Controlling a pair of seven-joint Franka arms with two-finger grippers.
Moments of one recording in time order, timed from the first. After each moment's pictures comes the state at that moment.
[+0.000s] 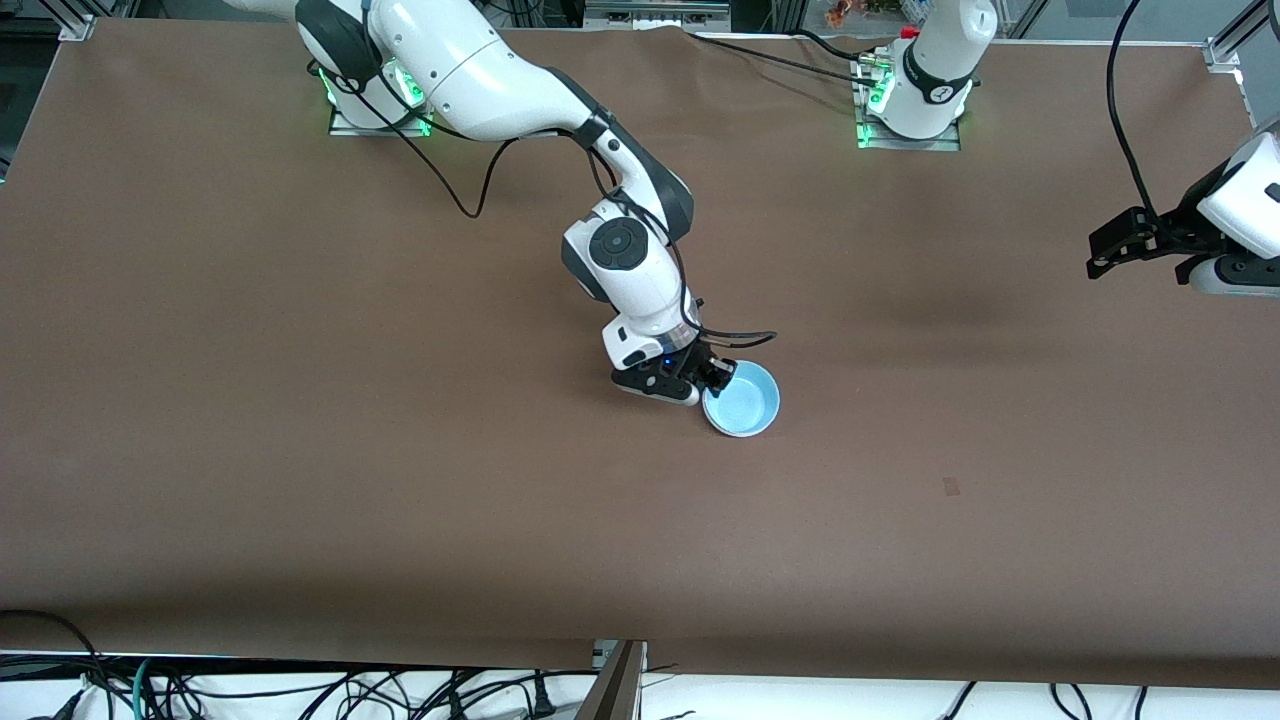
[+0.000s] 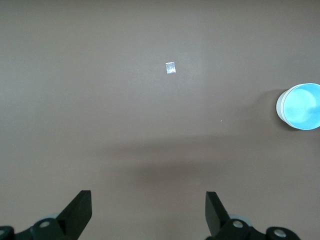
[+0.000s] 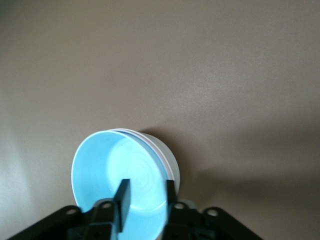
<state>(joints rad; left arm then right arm) -0.05 0.00 0.06 -1.68 0.02 1.67 0.06 0.79 1.00 0.01 -1.13 0.14 2.57 1.11</state>
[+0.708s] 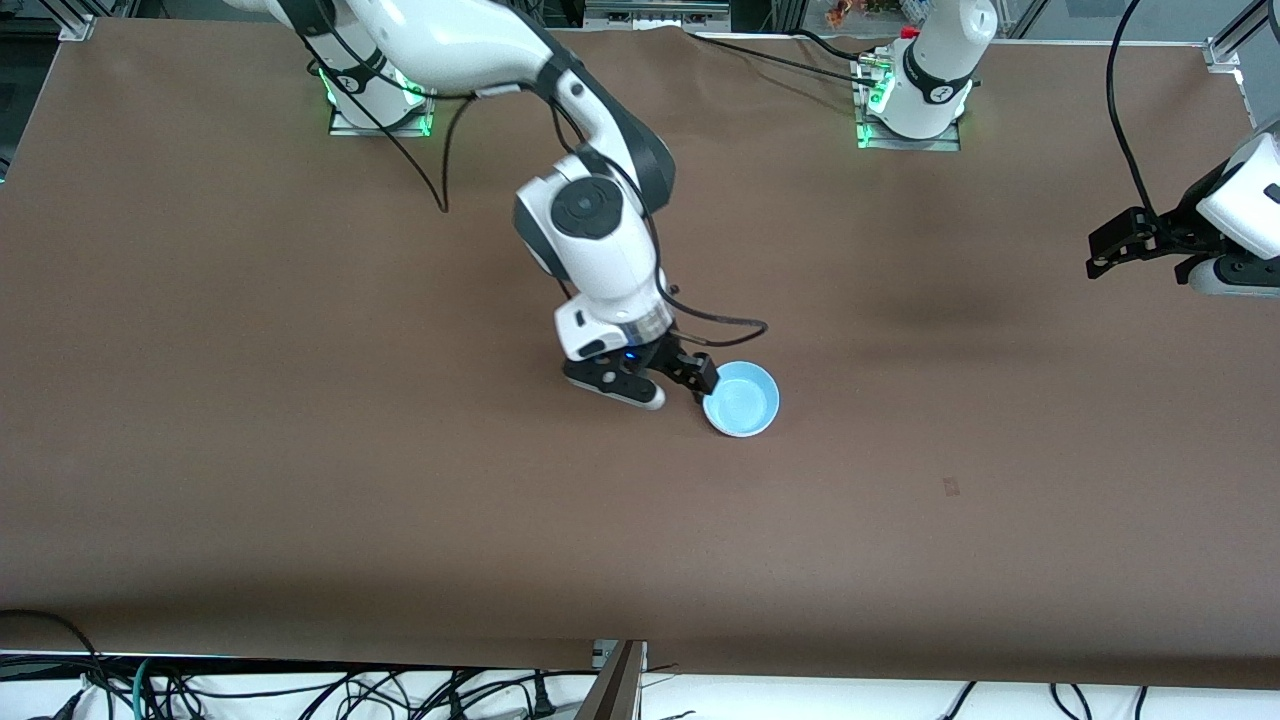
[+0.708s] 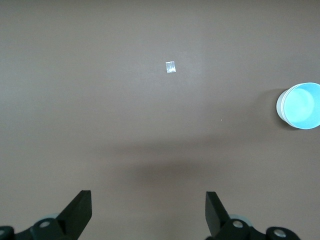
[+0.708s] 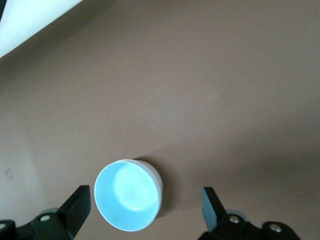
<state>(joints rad) -0.05 0.00 0.06 -1.68 0.02 1.67 0.06 0.78 0.78 -0.13 -1.08 0.13 2.16 1.04</state>
